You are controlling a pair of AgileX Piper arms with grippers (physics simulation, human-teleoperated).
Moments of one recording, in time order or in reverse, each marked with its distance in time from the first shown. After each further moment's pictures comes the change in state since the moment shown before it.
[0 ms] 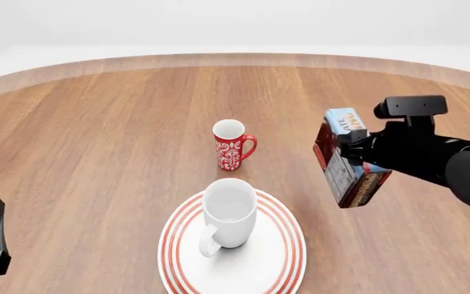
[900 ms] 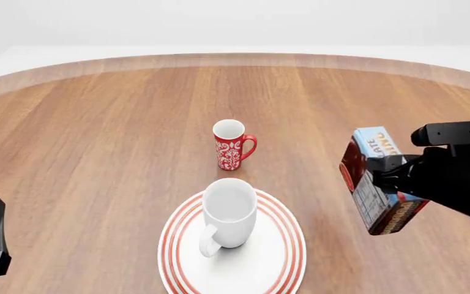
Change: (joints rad) left arm -0.002 -0.002 0.000 0.003 0.002; right arm -0.073 -0.237 0.146 0.109 -0.052
